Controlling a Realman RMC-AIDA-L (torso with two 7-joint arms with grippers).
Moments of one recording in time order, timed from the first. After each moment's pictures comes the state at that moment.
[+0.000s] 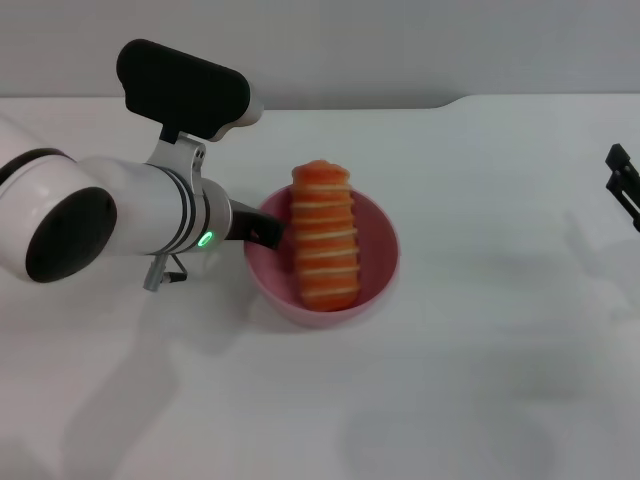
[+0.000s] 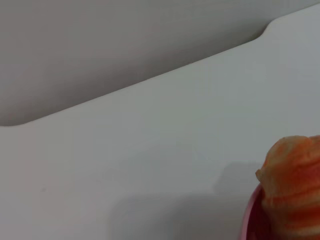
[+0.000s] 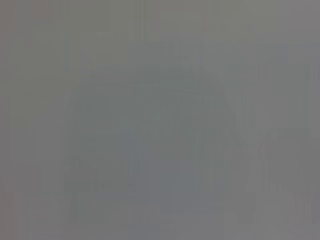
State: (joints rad) left arm -0.52 -2.07 1.93 1.27 -0.29 -0.85 -0.16; right arm -0.08 2.08 -1.69 -0.92 -0.23 -0.76 0.40
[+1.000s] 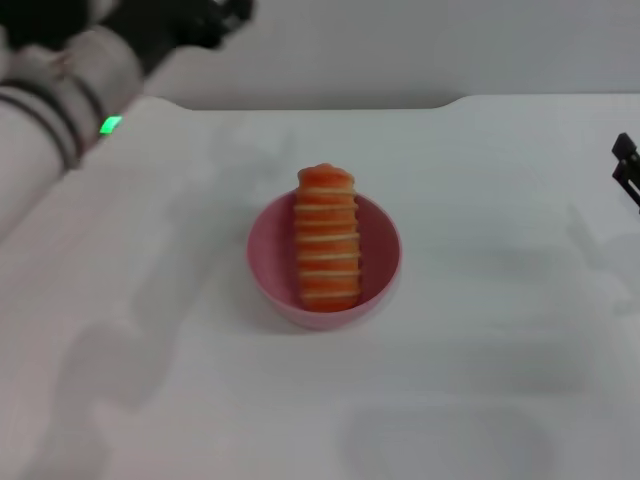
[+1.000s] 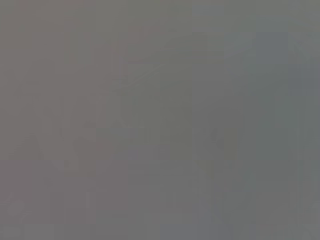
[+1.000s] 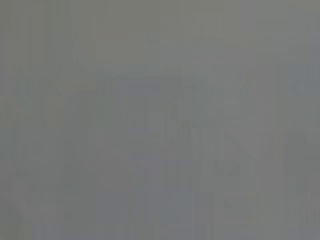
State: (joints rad) left arm -0.21 -2.06 1.84 1.49 -0.07 -0.09 -0.04; right arm -0.06 2.08 -1.68 -0.93 -0.23 -0.75 0.41
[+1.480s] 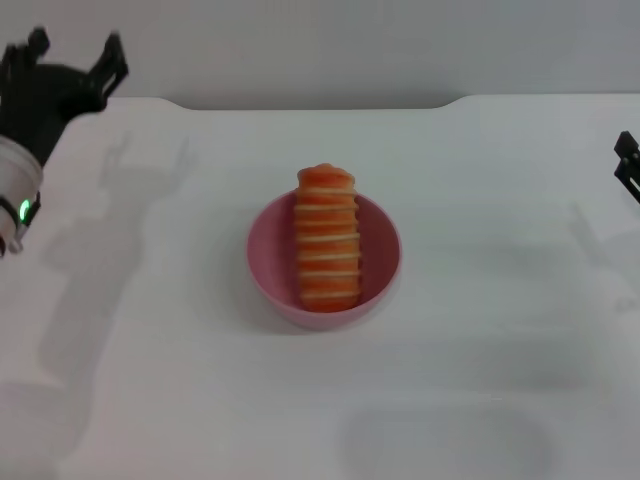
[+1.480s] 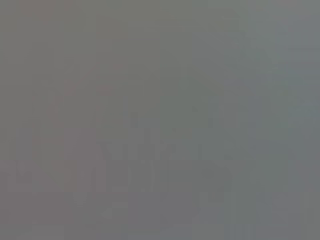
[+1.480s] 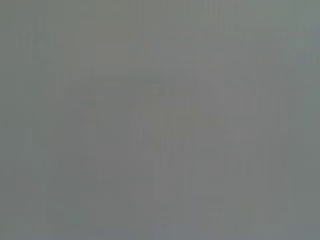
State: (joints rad) left arm -0.20 -2.07 1.75 0.95 -0.23 0.49 -0.12; right arm -0.05 2.08 -1.66 -0.90 -0.22 -0.75 0.39
